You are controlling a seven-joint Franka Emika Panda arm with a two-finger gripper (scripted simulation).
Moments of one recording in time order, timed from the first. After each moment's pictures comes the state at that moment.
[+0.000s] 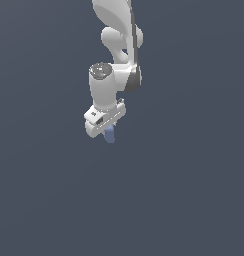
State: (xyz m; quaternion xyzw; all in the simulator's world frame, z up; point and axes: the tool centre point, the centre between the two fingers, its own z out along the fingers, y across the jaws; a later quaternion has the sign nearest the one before) arm -0.074 -0.063 0.126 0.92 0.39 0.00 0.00
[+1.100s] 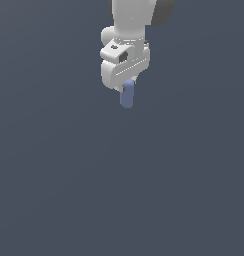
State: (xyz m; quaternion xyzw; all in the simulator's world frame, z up) arm -0.122 0.020 0.325 0.92 0.39 0.00 0.00
